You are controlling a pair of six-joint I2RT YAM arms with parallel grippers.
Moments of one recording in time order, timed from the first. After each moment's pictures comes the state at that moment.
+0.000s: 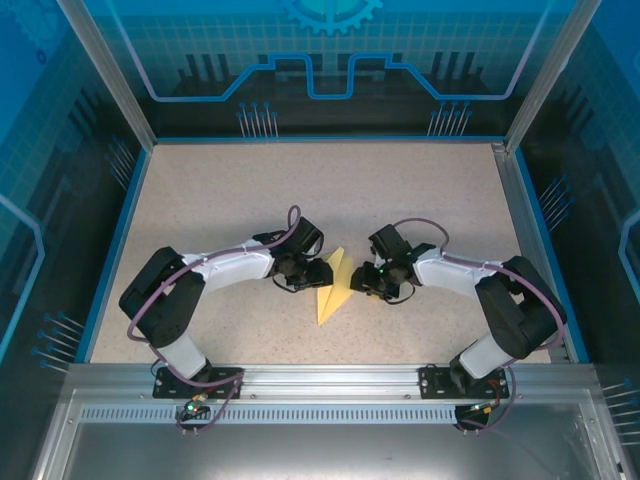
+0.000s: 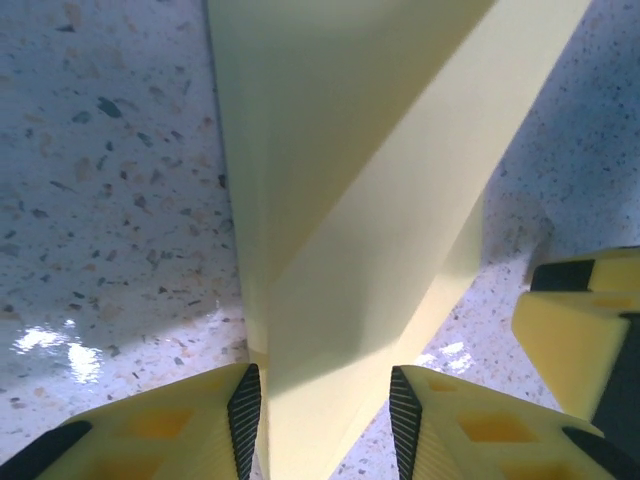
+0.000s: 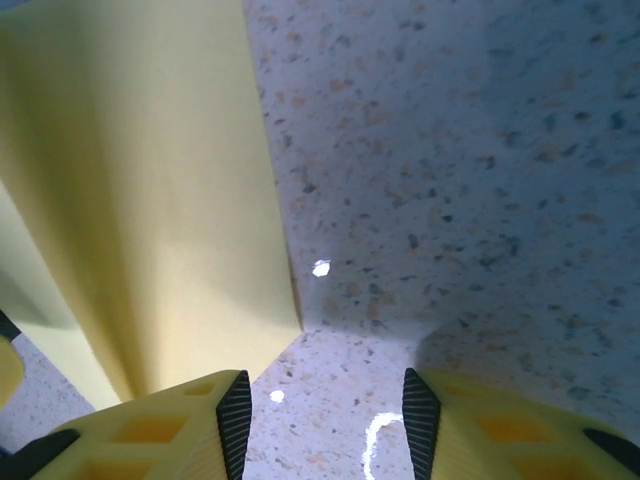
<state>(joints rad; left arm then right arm) -0.68 1.68 0.98 -0.46 0.27 -0.79 0.58 1.55 0.76 -0.40 -0.32 0.83</state>
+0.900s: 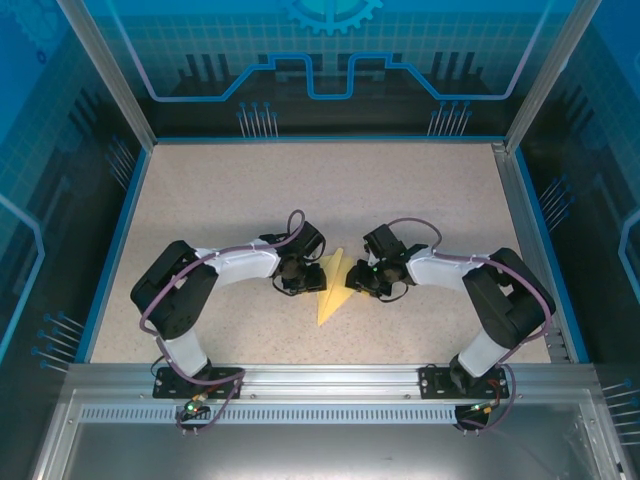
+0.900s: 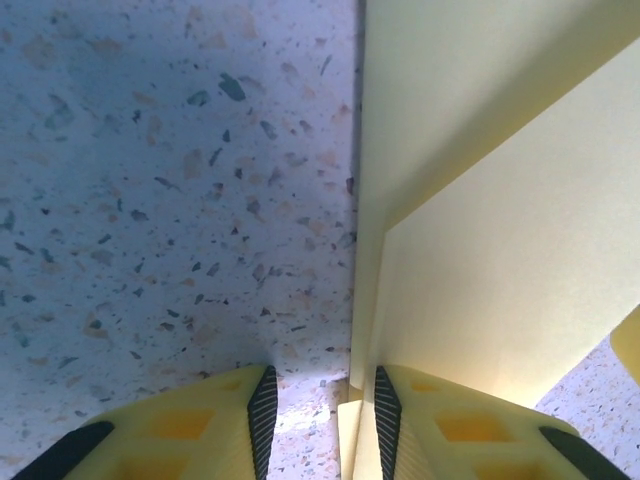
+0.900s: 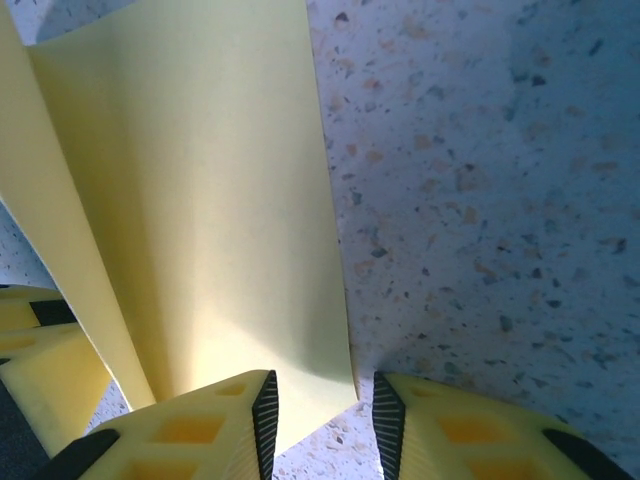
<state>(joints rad) -0.68 1.75 0.98 -0.50 0.21 -0.79 0.59 1.63 0.77 -0.28 -0.35 0.86</state>
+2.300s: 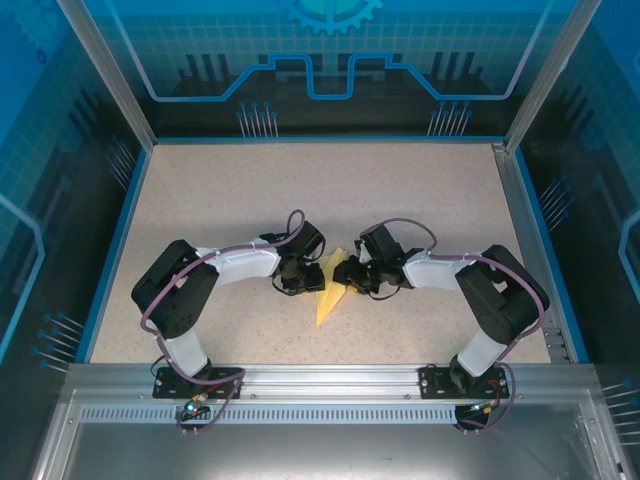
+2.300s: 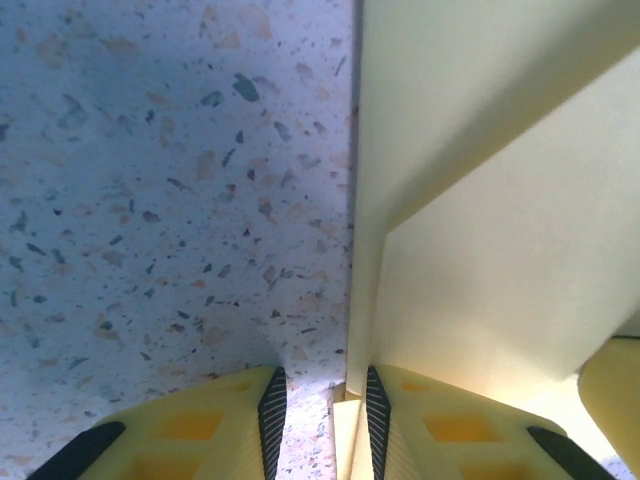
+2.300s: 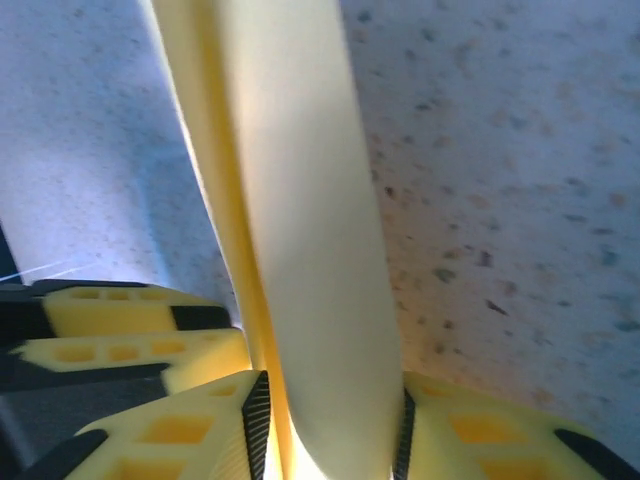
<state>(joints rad) -0.67 1.76 0.99 -0.51 0.21 -0.79 0.61 1.66 0.74 -0.04 -0.46 0.94</state>
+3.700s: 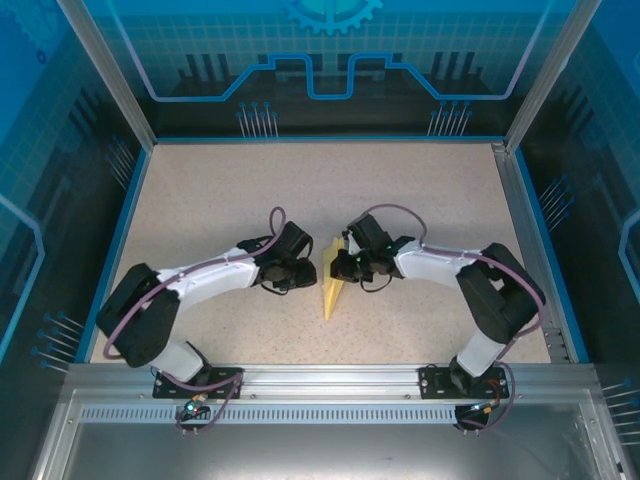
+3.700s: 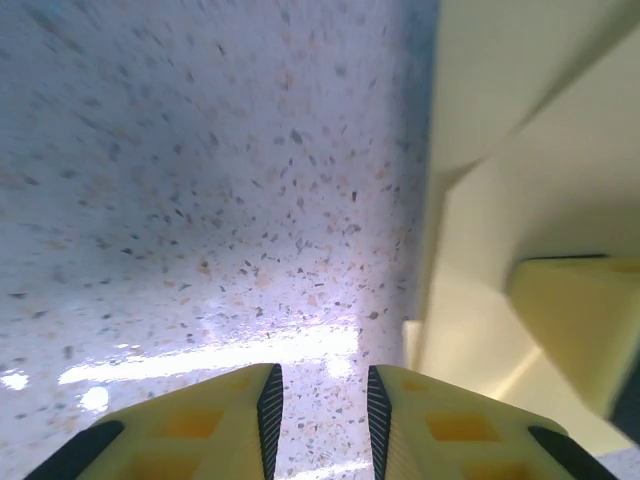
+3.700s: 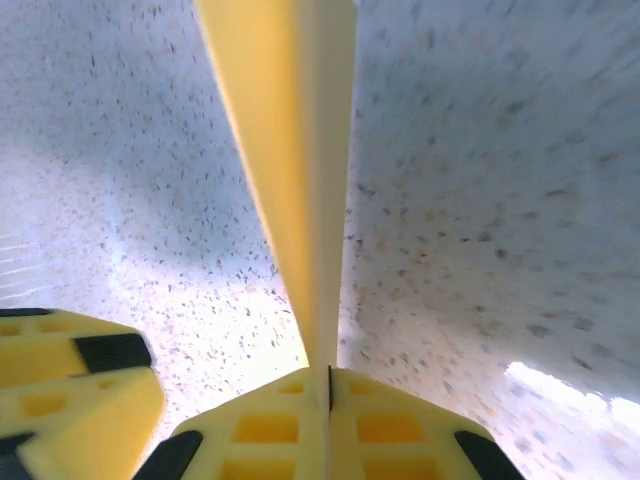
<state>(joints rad) -0.68 1.49 0.88 -0.49 0.07 -0.88 0.66 1.65 0.94 -0.30 -0.32 0.75</state>
